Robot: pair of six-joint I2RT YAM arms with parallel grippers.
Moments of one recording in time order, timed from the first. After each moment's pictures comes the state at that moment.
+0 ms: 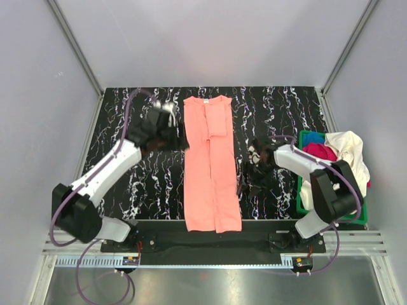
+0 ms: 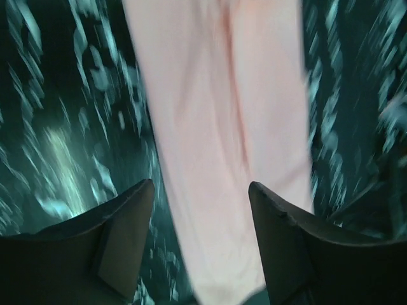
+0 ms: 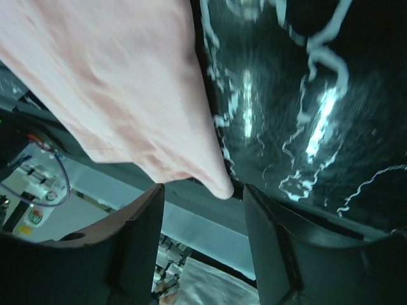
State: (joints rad) left arm -0.47 1.43 1.27 -0.65 0.05 -0.47; right arm 0.41 1.60 0.94 -0.82 -0.48 0.52
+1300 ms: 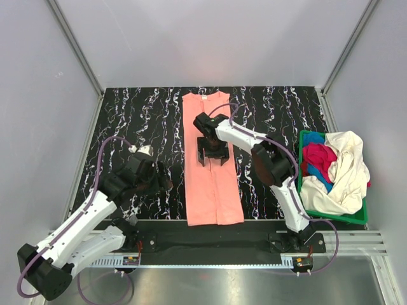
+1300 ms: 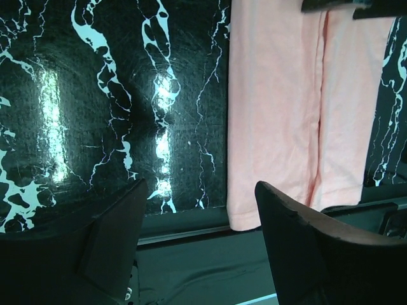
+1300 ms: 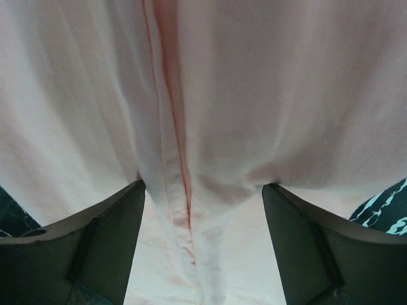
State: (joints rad) left arm -0.58 0.82 0.74 -0.85 -0.07 -0.73; right arm 0.71 2.26 1.82 -0.97 0.03 0.63
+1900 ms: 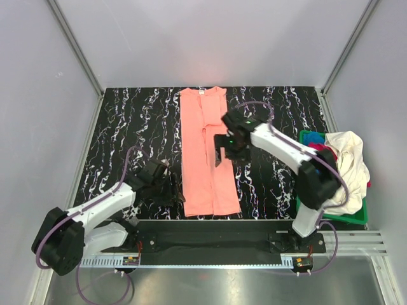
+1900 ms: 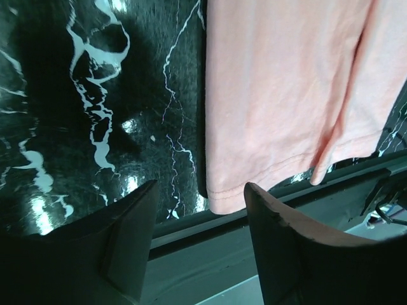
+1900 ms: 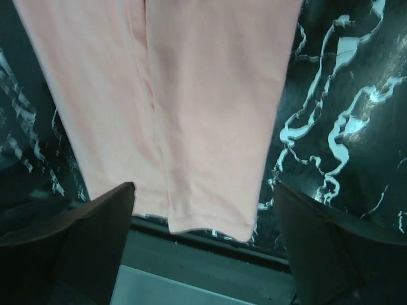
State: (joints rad) left arm -0.57 1.07 0.53 -0.53 0.21 -0.80; right arm 0.65 1.88 1.57 -0.96 -0.06 0.55
